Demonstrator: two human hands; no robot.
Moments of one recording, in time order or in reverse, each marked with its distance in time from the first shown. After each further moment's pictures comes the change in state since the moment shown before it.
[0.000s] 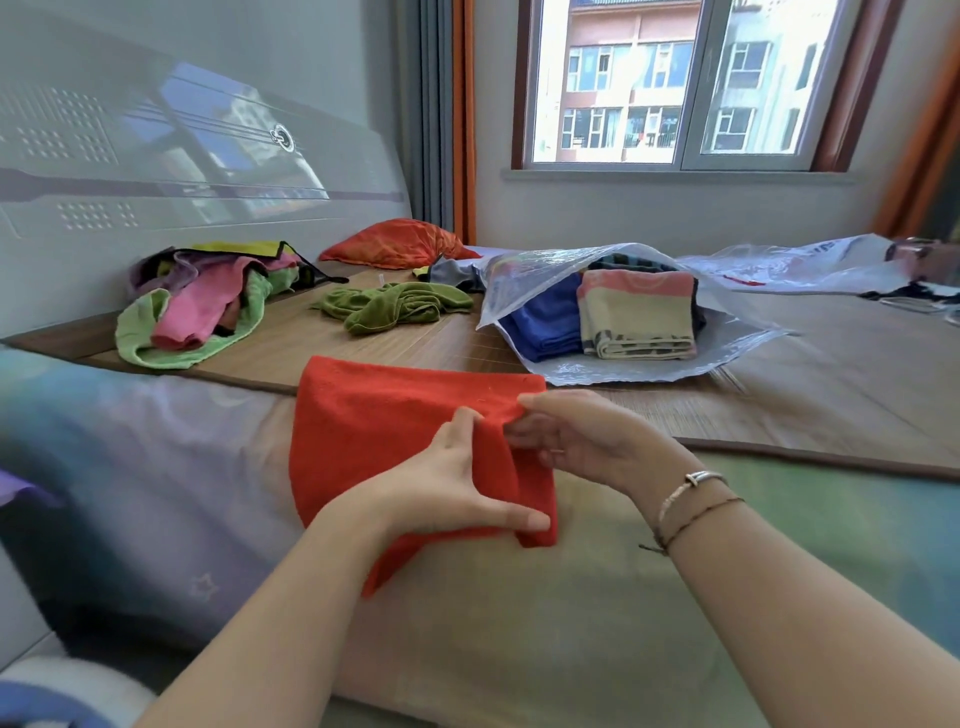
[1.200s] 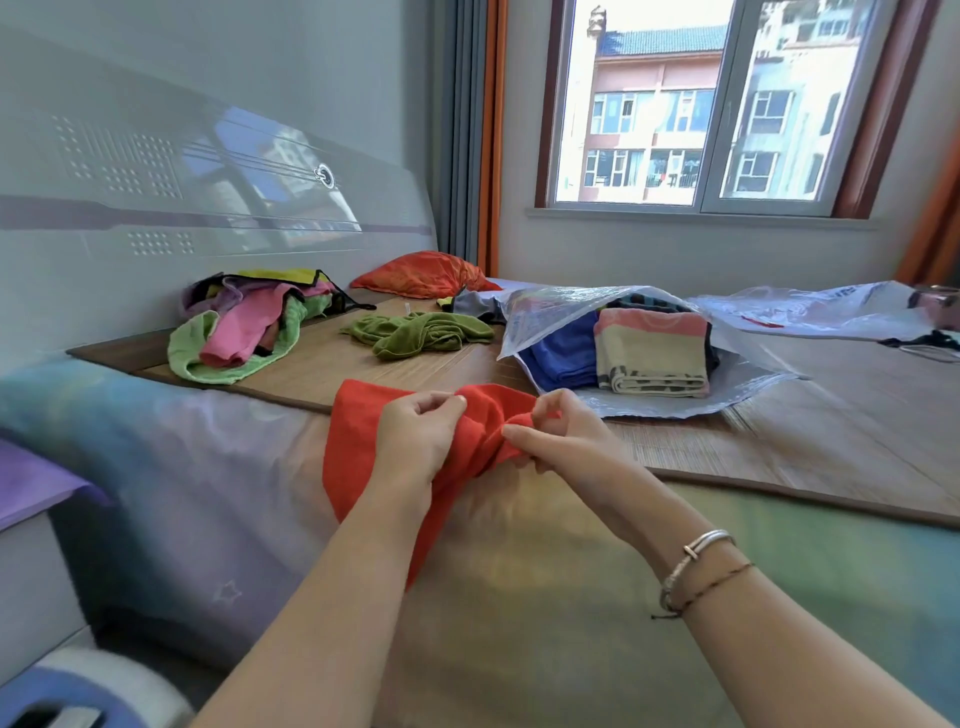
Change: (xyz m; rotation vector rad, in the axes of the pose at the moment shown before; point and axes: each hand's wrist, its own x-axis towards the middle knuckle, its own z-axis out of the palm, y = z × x) left_hand 0.002 0.019 -0.024 -0.822 0.712 -0.207; right_hand -0.030 -0.005 0.035 -0.202 0.130 -0.423
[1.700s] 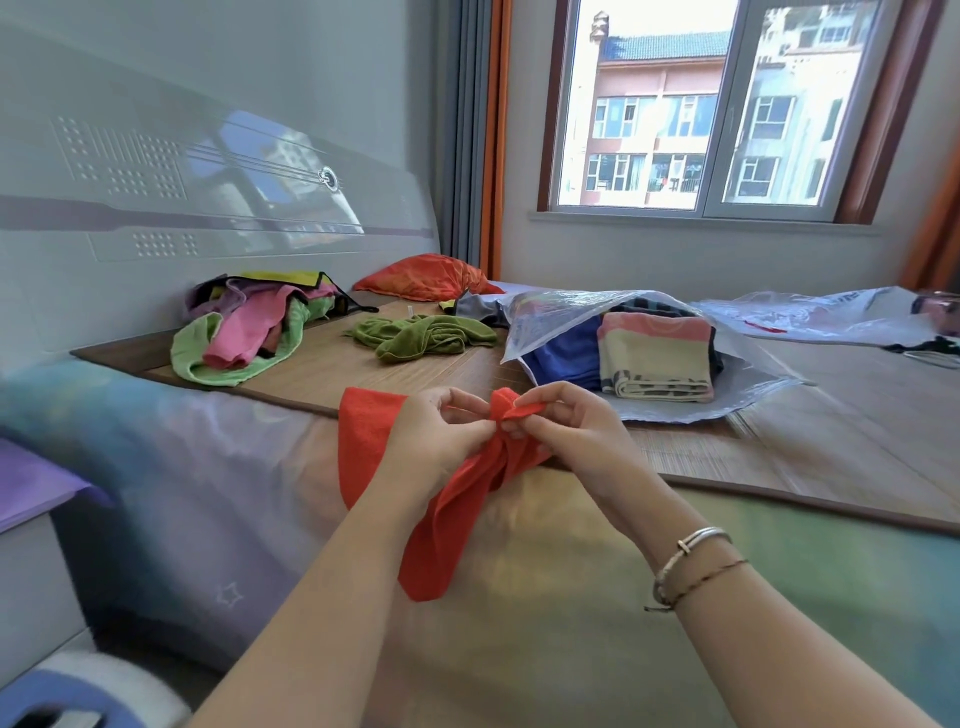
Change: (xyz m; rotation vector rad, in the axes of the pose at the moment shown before) left_hand -0.001 0.004 -0.004 0.067 -0.246 0.097; right_hand 0.010 0.003 -0.002 0.068 0.044 -0.118
